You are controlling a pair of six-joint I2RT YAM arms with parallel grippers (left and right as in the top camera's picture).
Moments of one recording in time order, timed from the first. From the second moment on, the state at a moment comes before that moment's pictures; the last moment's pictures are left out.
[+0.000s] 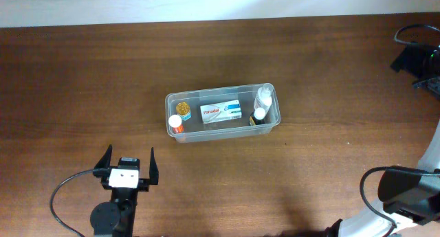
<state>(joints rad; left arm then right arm) -0.01 0.02 0.02 -0.08 0.03 0.18 -0.42 1.86 2.20 -1.57 0.10 0.34</state>
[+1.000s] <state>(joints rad) -0.01 0.02 0.02 -0.08 0.03 0.18 -0.40 1.86 2.20 -1.57 0.10 0.34</state>
